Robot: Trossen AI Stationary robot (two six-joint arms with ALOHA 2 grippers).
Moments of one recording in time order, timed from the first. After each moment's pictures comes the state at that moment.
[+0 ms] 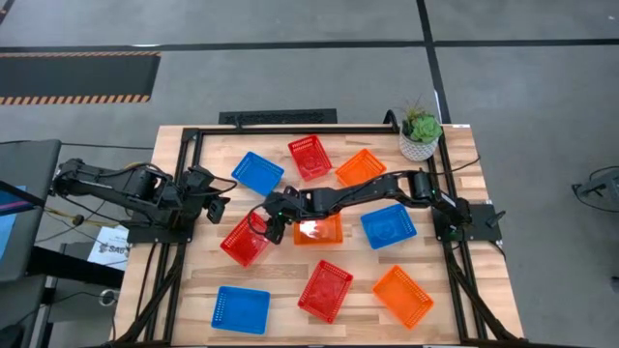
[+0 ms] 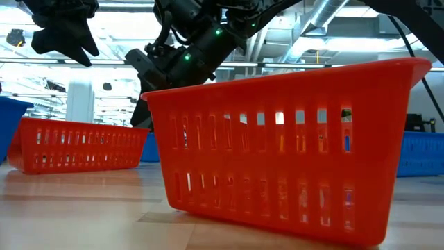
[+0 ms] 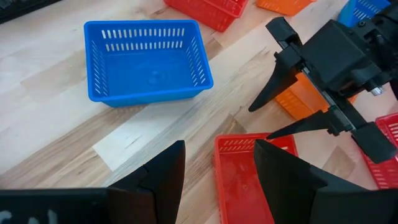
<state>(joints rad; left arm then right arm) -0.22 0.72 0.82 -1.06 -0.46 -0.98 0.03 2.28 1.78 -0.26 0.12 0.39</state>
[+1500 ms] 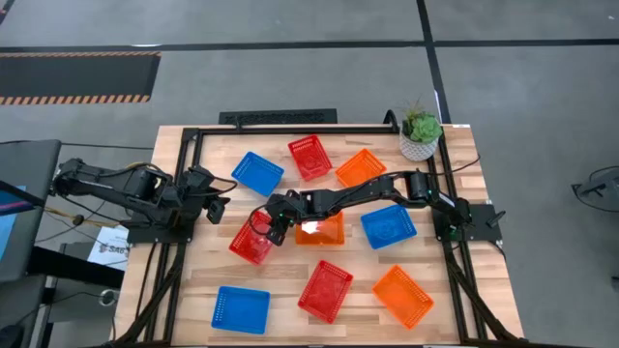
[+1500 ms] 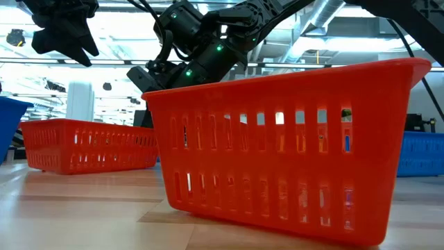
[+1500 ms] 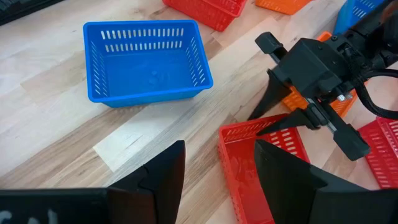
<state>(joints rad) -0.22 0.72 0.82 -1.06 -0.46 -0.97 0.02 2.31 1.74 -0.23 0.07 0.43</state>
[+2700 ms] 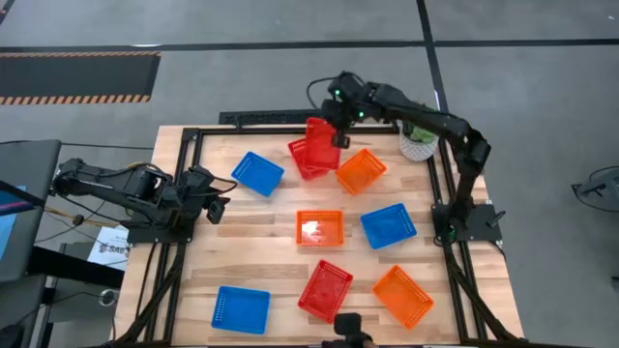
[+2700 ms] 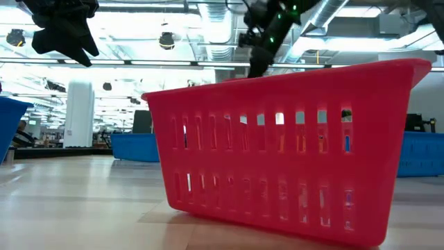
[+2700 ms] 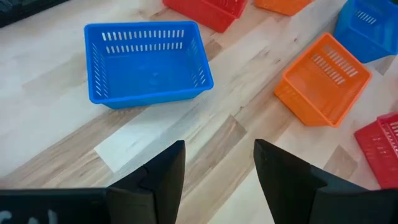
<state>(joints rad) -0.22 0.72 0.82 -1.06 -0.47 -0.97 -0.56 1.86 1.80 -0.86 -0.03 -0.56</state>
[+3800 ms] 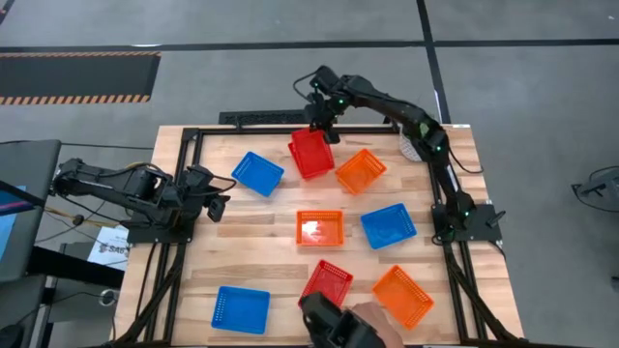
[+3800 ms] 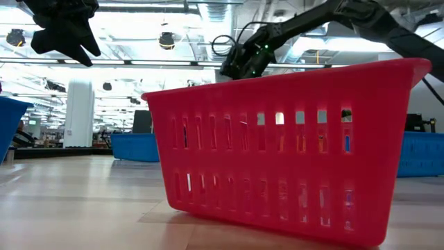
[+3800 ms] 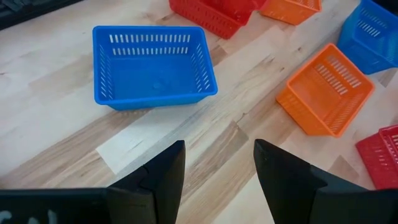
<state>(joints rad) -0.22 0.72 0.82 -1.06 -0.49 -1.01 -0.66 2.26 2.17 -0.97 -0.42 -0.91</state>
